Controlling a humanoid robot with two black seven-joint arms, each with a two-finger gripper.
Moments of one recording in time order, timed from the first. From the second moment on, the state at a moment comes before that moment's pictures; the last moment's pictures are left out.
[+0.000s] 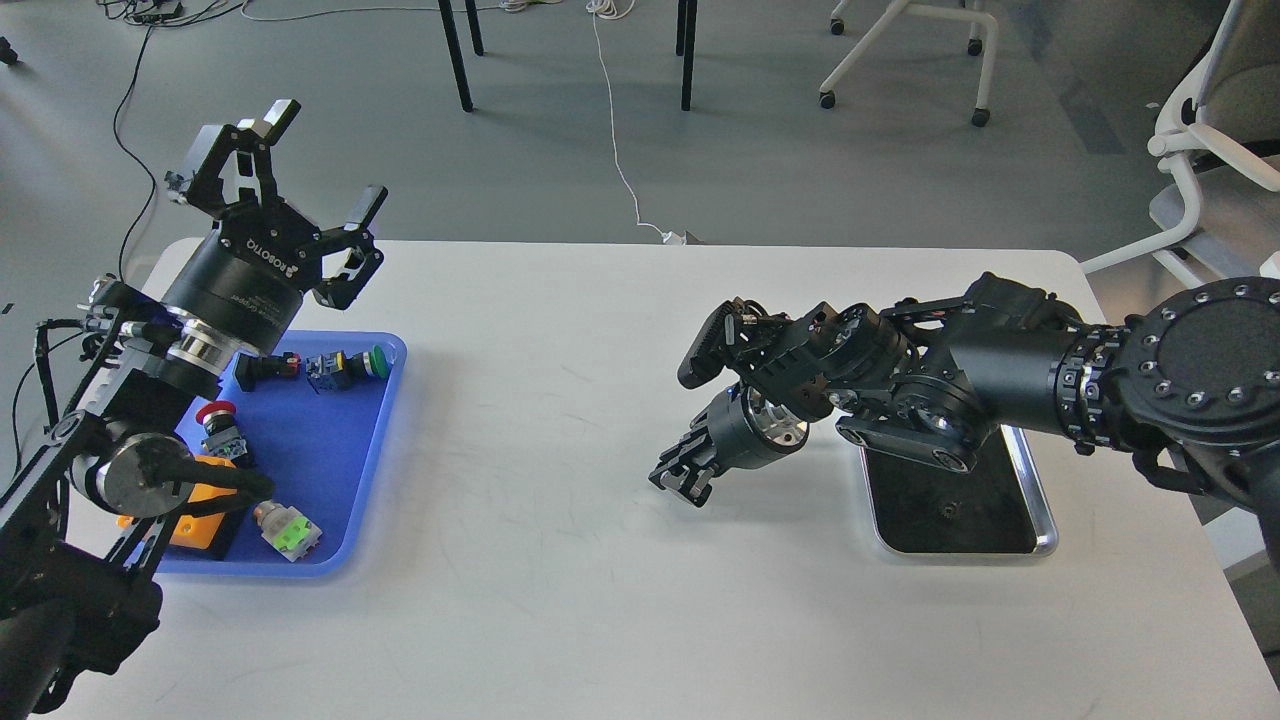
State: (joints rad) left arm -0.26 0.35 -1.35 -1.36 0.54 -0.39 -0.19; right arm 1.34 0.00 -0.62 0.79 -1.40 0.23 0.49
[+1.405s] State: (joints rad) left arm -0.27 0.34 -1.31 -1.35 0.83 -0.39 -0.37; right arm 0.80 -0.63 0.26 0.97 -0.14 0.30 0.49
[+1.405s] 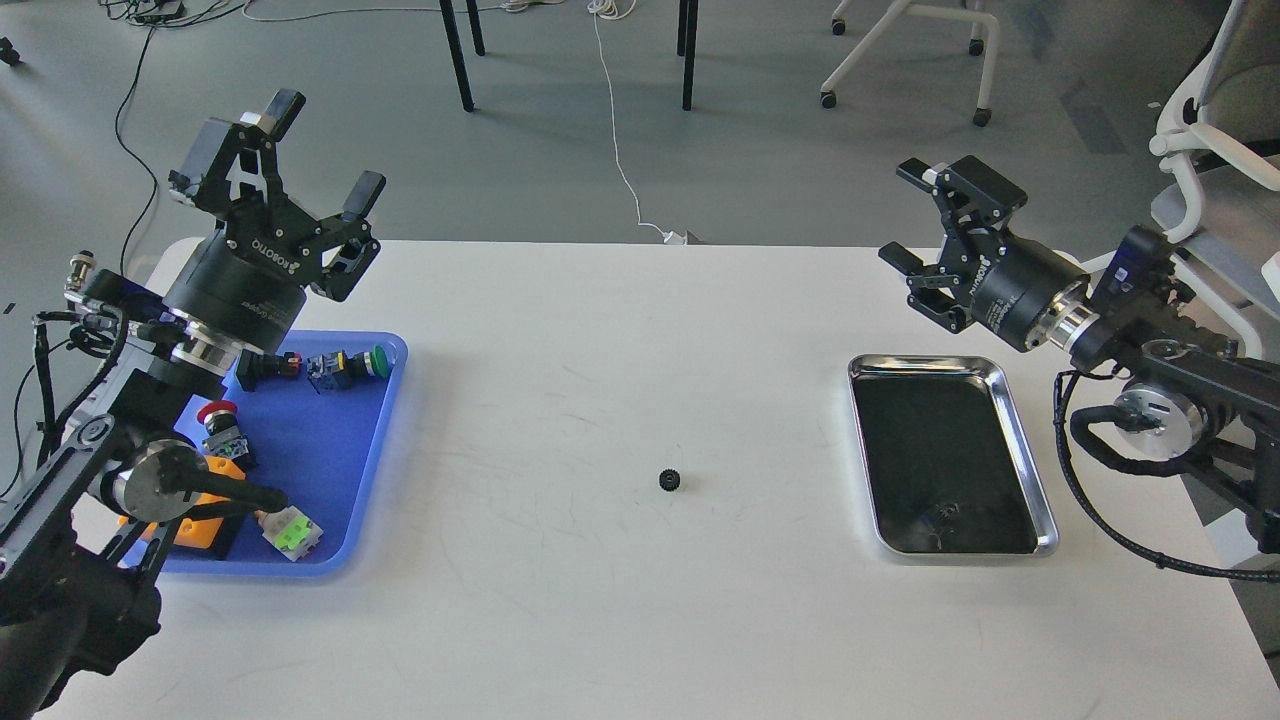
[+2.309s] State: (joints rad) left arm -0.94 0.17 -0.39 -1.10 2.18 -0.46 -0.49; right arm 0.60 -0.68 0.36 0.81 0.08 0.49 0.49
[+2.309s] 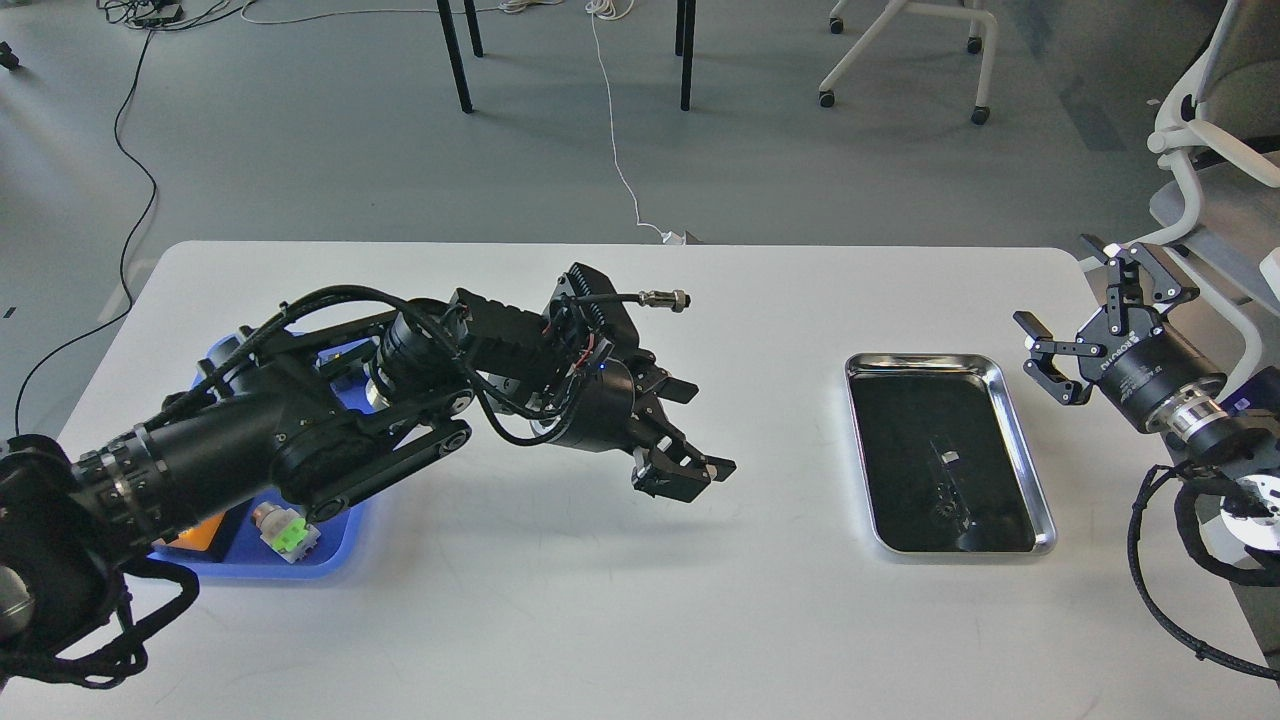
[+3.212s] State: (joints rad) left arm -0.91 0.08 -0.23 -0.87 2.18 -0.34 -0.49; right arm 0.59 -0.69 0.36 0.81 0.07 0.49 0.49
